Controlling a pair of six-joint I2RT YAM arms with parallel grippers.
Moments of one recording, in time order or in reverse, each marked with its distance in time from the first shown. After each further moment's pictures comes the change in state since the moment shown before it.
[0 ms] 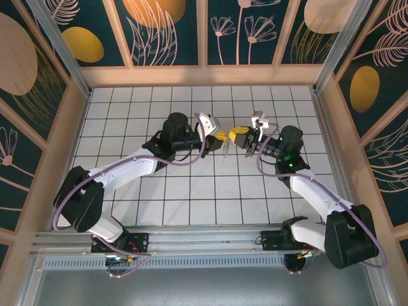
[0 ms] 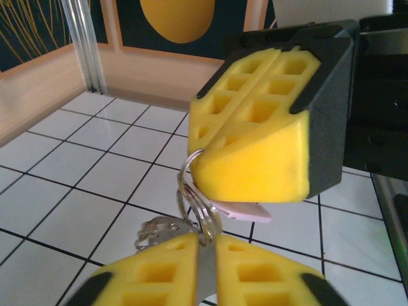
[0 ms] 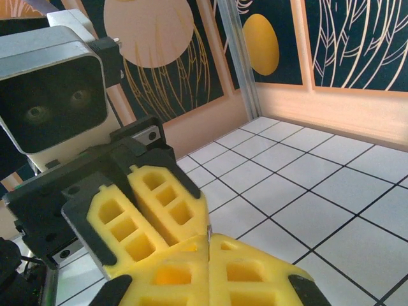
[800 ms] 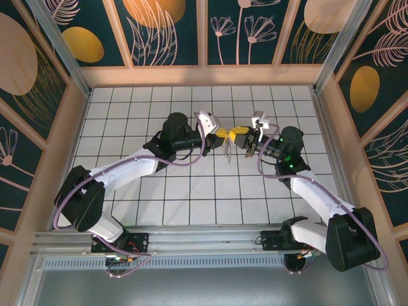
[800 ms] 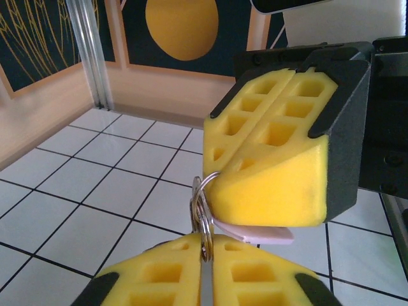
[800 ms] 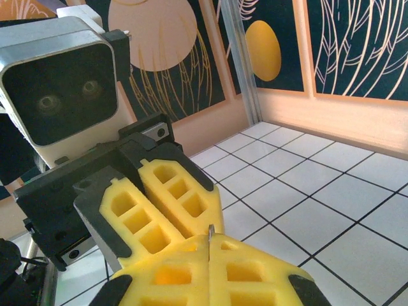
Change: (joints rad) left arm -0.004 0.003 -0.003 0.067 -0.018 -0.020; right arm 0.009 -0.023 0.000 -0.008 0.012 -0.008
